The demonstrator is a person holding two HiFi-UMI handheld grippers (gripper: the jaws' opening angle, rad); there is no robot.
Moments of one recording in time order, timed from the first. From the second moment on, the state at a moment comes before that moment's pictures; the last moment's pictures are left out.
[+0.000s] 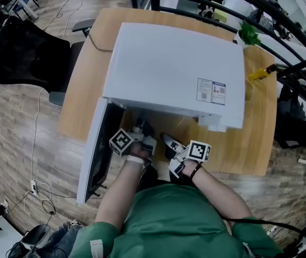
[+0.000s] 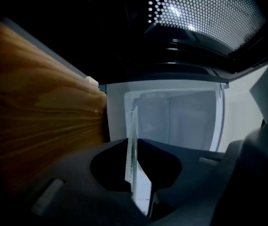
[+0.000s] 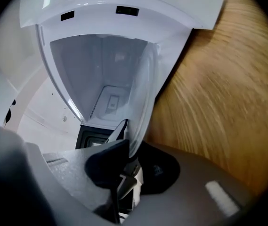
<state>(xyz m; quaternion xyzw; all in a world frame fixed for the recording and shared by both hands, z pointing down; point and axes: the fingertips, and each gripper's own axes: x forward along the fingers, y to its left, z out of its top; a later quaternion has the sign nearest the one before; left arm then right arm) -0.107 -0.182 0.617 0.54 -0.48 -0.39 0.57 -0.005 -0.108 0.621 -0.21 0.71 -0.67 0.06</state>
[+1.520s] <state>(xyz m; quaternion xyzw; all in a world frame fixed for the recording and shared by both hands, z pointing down) -0.058 -0.168 0.618 0.60 -0.45 -0.28 0.60 0.009 -0.164 0.620 -0.29 0.69 -0.66 0.11</state>
